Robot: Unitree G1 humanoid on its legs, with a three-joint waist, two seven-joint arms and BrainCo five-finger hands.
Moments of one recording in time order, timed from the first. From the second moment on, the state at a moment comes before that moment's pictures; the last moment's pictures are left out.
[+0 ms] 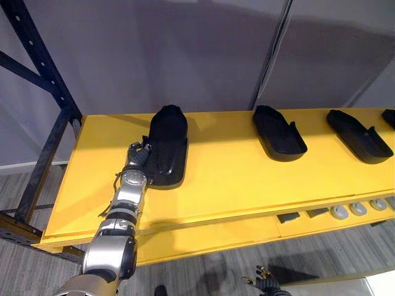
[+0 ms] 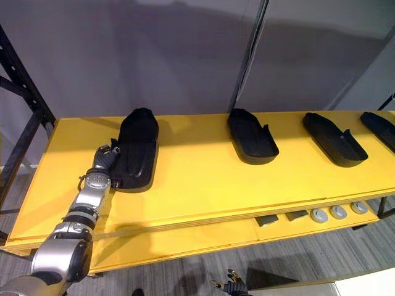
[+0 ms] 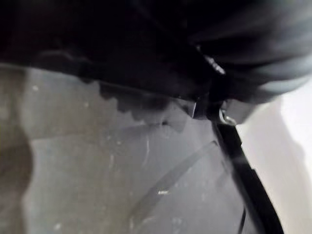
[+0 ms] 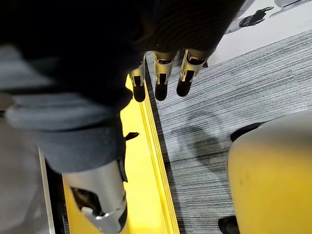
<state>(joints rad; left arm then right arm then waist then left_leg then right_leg) -0.73 0.26 0.10 0.88 0.20 0.09 0.24 0.12 -0.04 -0.08 0.94 0.03 -0.06 0.04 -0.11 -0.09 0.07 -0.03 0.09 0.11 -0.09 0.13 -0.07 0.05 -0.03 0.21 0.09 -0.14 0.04</state>
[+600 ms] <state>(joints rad) -0.39 0.00 0.05 0.06 0.07 0.07 0.39 0.15 -0.02 -0.08 0.88 0.02 -0.06 0.03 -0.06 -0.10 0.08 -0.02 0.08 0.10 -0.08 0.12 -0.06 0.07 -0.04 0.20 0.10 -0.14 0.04</state>
